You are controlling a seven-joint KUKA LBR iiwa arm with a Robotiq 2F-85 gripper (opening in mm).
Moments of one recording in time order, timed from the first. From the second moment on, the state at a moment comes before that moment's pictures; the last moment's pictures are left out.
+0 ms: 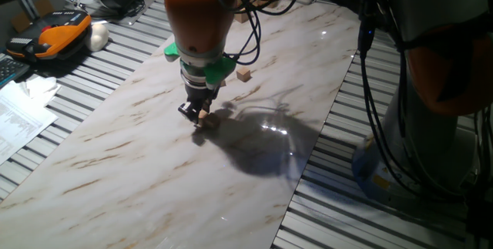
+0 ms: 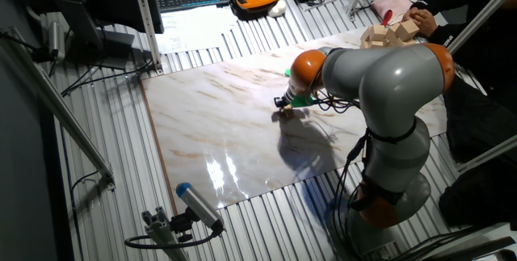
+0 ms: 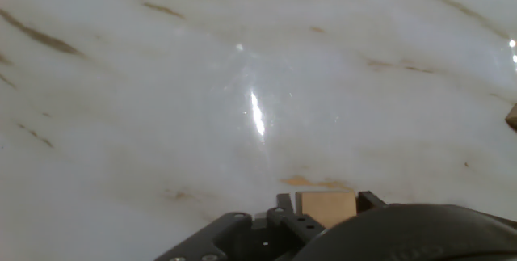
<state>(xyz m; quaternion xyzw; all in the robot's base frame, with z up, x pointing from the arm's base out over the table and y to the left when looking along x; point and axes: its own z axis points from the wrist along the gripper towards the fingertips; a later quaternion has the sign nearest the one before) 0.503 0.073 0.036 0.09 0.99 -0.01 0.09</state>
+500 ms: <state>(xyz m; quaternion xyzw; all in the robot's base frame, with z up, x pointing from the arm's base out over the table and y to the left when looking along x) 0.502 0.074 0.037 0.07 0.99 -0.01 0.08</state>
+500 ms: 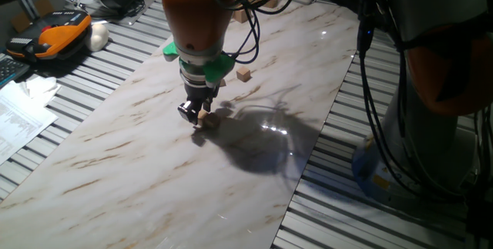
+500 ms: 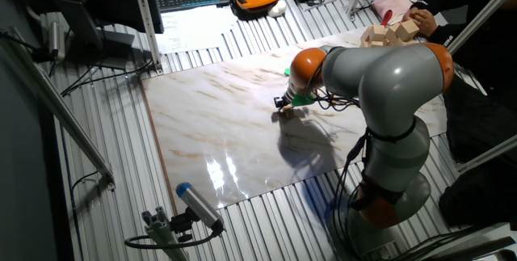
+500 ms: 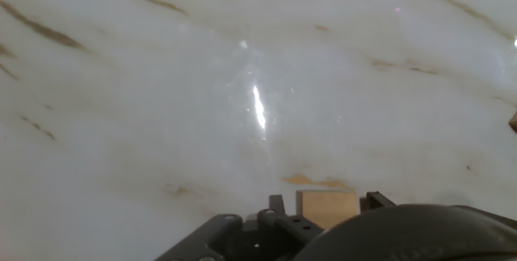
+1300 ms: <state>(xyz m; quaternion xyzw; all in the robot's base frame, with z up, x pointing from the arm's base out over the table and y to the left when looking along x) 0.497 0.066 0.038 0.04 1.00 -0.02 0.07</state>
